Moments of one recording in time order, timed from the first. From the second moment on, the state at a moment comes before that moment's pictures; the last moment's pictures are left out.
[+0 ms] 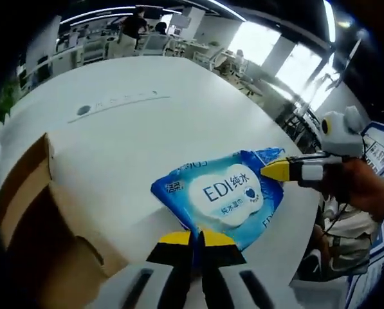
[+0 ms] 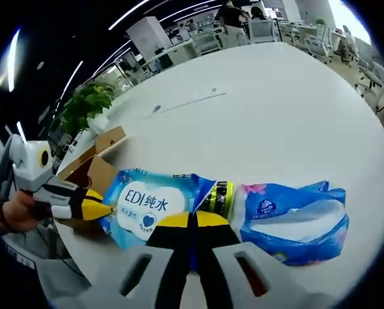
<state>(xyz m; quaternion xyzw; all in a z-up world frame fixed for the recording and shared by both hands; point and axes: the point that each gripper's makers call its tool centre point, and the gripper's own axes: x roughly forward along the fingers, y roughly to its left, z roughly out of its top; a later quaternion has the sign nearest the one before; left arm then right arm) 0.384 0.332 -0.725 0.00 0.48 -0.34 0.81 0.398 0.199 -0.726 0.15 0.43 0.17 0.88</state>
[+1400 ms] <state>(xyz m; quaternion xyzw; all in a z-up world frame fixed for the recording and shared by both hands) 0.396 0.353 -0.720 0.04 0.48 -0.33 0.81 0.396 0.180 -0.734 0.11 0.44 0.13 0.88</state>
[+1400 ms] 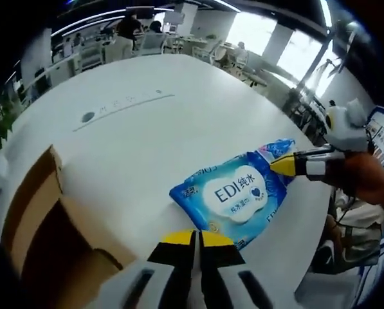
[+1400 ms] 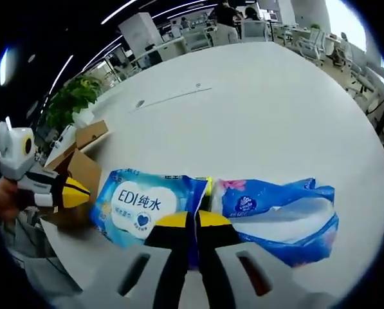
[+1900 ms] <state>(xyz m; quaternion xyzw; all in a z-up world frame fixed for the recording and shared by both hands) 0.405 0.394 -0.682 0.02 0.43 -0.32 0.84 0.385 0.176 -0.708 0.08 0.43 0.12 0.89</state>
